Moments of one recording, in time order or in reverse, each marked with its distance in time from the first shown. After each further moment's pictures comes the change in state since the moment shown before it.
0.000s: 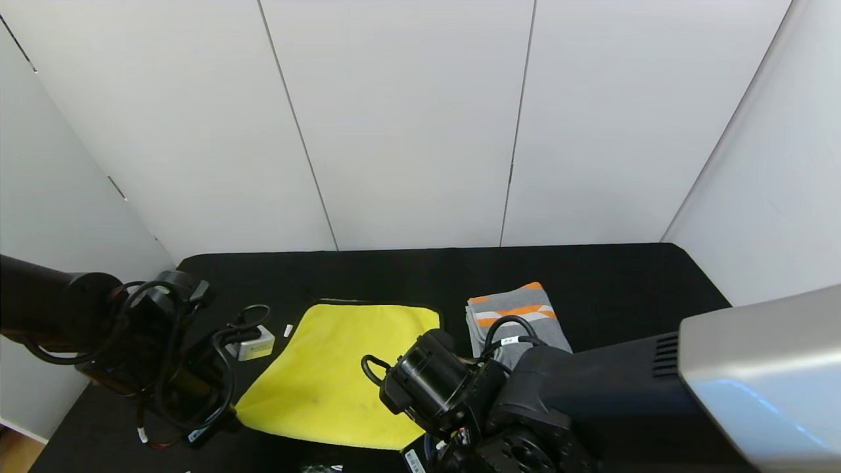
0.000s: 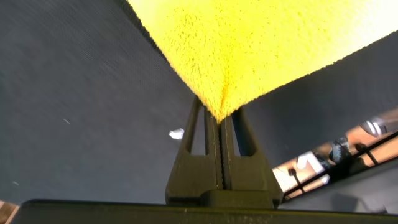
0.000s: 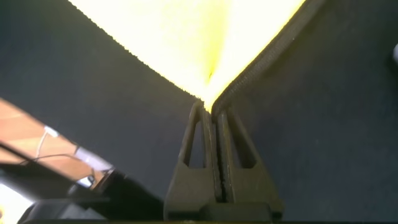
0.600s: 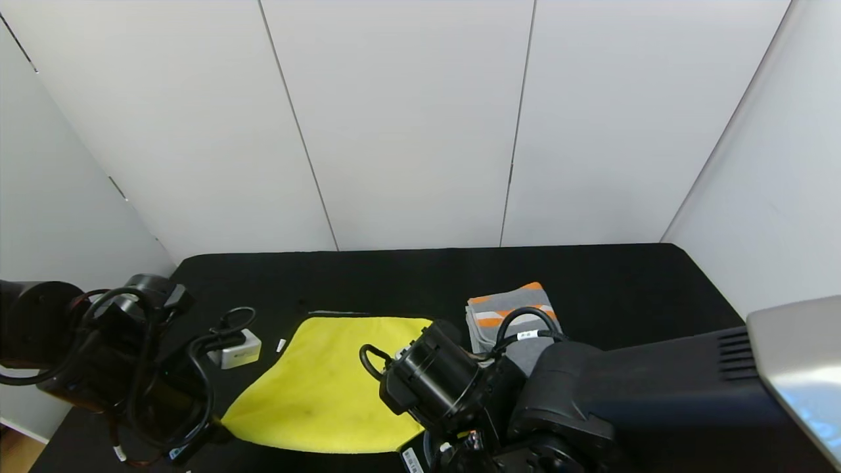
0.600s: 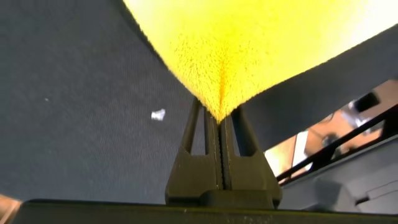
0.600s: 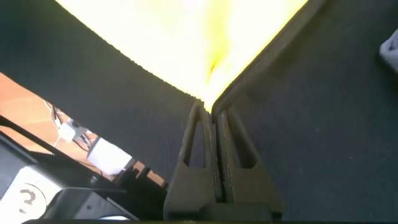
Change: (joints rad) left arm 0.007 -0.100 0.067 -0.002 -0.049 -0.013; right arm 0.017 -0.067 0.018 -0.013 -0.003 0.022
